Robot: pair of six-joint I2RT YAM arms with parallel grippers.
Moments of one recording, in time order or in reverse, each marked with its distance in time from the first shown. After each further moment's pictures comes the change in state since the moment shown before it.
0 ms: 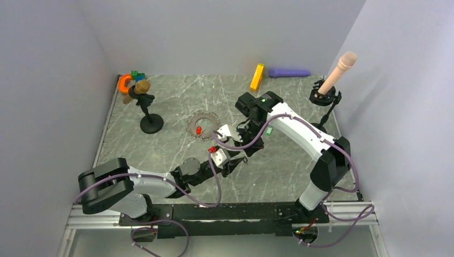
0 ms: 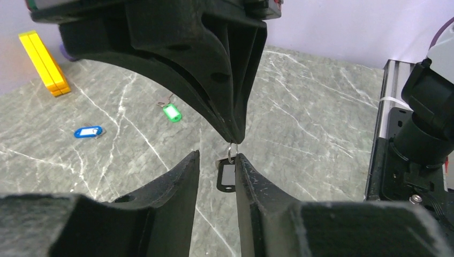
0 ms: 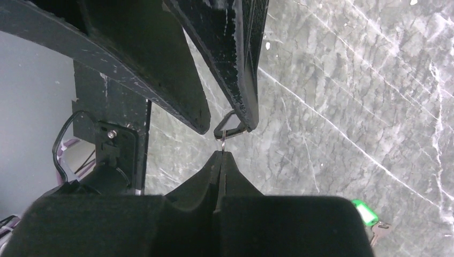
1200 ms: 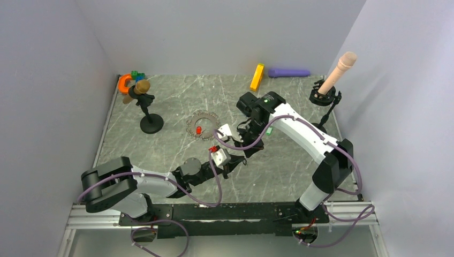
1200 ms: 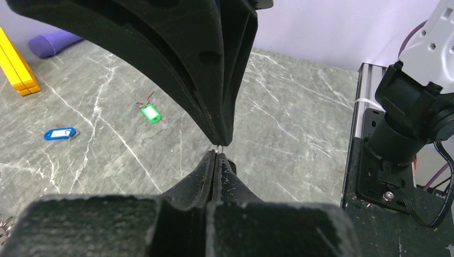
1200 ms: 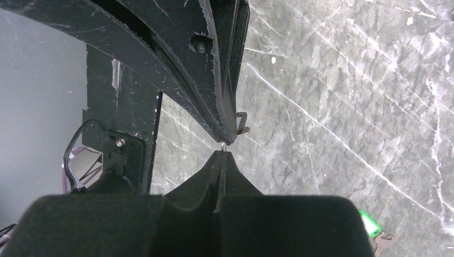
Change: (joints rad) left arm 0.000 0.039 0.003 0.033 0.060 -0.066; right arm 0.001 -0.023 -0.003 0.001 -0.060 0.003
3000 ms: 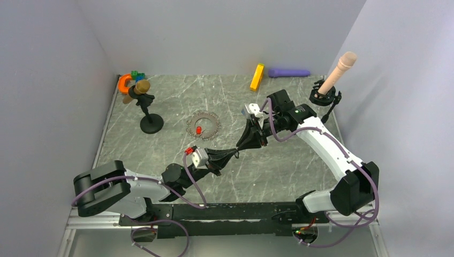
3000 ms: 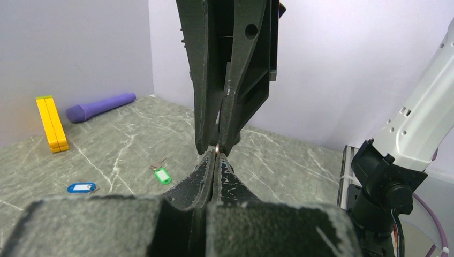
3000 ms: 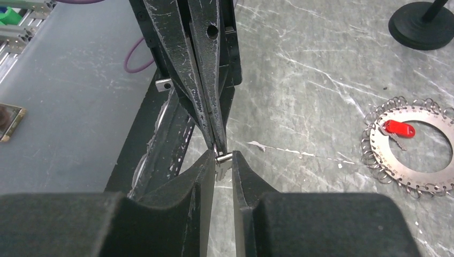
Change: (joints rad) left arm 0.015 -0.073 -0.111 0.349 -0.040 -0.041; right arm -0.250 -0.274 -0.343 0.534 -0.718 0.160
